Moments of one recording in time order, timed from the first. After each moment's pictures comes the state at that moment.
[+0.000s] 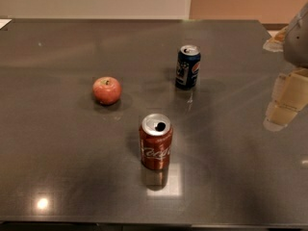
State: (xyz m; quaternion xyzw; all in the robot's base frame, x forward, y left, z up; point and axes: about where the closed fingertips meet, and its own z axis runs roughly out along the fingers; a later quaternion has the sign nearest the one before) arm 0.438 -0.217 0.976 -0.60 0.78 -0.03 0.16
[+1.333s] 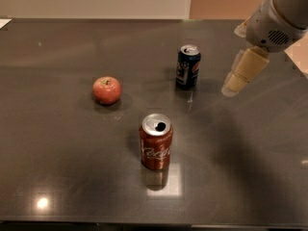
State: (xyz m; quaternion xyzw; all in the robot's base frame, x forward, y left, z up) arm 0.536 -0.183 0.963 -0.57 0.78 0.02 0.25
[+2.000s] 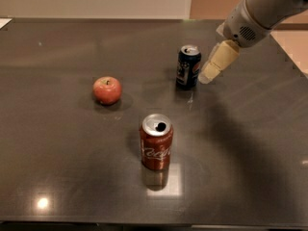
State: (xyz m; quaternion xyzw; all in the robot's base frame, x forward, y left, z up) arm 0.598 -0.152 0.943 -0.54 0.79 0.07 0.28
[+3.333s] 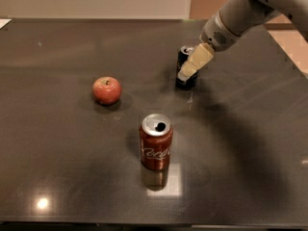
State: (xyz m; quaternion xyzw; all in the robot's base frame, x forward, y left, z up) arm 0.650 -0.115 0.904 -0.51 0.80 0.12 0.28
